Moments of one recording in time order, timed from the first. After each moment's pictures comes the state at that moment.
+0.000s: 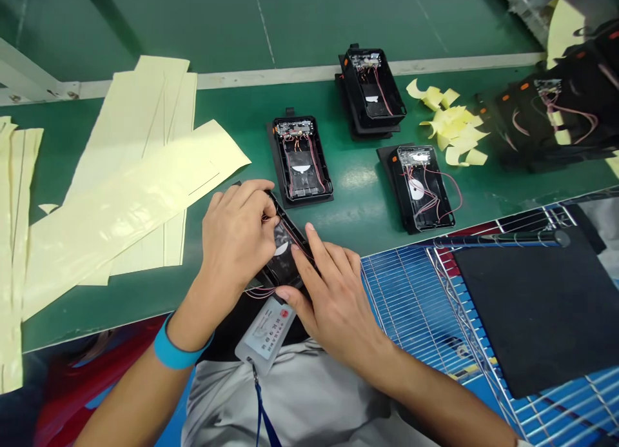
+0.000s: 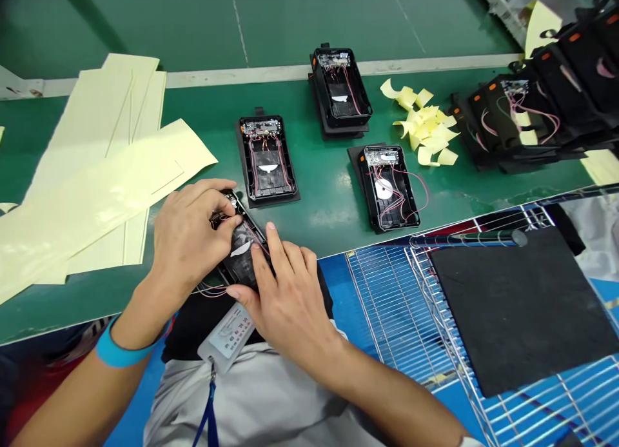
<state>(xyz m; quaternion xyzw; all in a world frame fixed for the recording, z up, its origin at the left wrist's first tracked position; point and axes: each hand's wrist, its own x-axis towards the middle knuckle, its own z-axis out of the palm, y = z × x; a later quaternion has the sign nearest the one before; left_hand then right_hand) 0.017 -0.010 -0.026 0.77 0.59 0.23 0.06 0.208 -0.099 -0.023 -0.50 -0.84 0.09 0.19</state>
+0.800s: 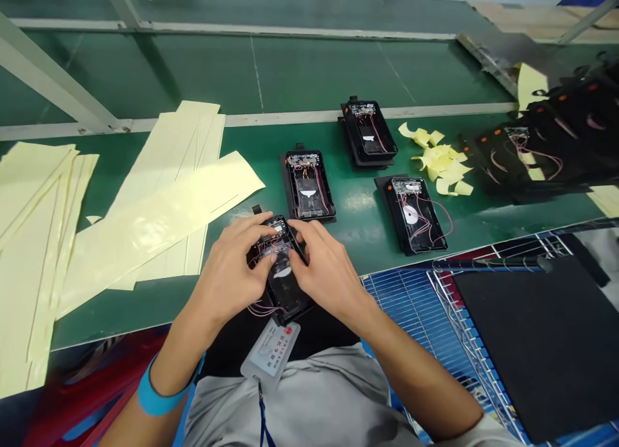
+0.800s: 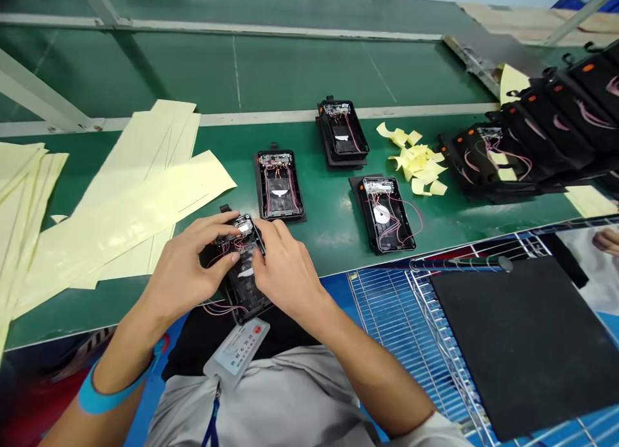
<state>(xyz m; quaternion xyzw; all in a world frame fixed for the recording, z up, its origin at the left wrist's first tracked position) -0.016 -0.040 -0.017 0.73 0.58 0.29 0.21 0.189 -0.028 -0.020 -0.54 -0.77 0.27 0.23</state>
